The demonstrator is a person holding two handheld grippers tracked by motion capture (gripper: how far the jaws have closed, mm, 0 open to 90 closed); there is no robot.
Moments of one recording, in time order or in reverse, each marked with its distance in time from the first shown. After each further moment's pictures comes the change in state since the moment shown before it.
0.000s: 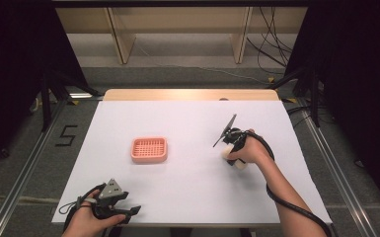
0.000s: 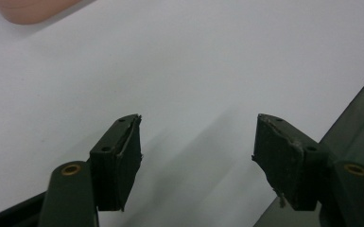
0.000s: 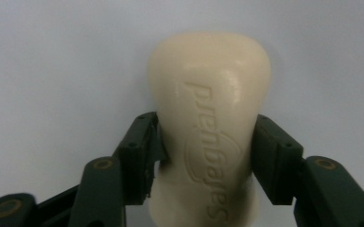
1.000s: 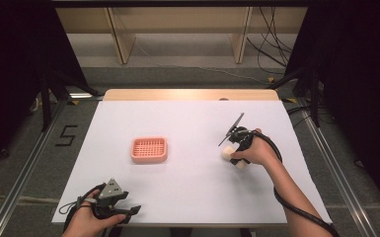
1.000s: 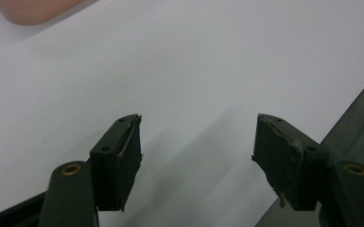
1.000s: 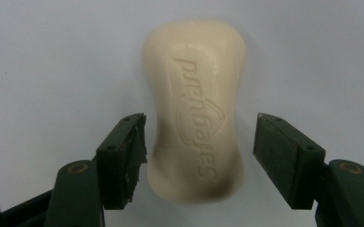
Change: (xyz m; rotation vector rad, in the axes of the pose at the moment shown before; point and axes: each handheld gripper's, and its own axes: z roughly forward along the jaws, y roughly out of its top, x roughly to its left) left arm 0.000 0.000 0.000 -0.001 0.003 0.001; right arm -0.004 -0.016 -0.015 -0.080 -0.017 -0.002
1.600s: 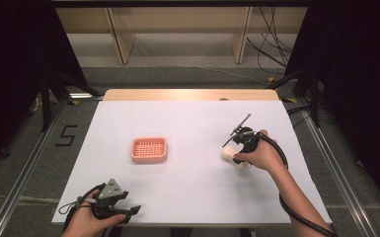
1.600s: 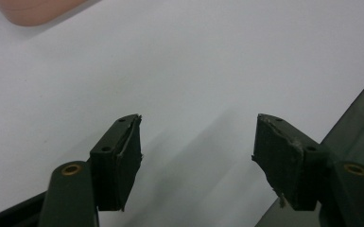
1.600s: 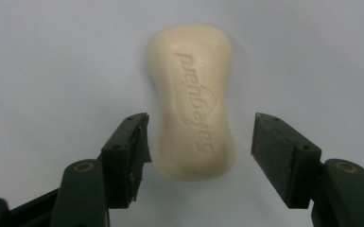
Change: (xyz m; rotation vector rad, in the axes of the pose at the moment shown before) left arm 0.000 0.000 0.000 0.002 0.011 -0.005; right arm 0.007 -0.015 -0.019 -0.085 -0.043 0.019
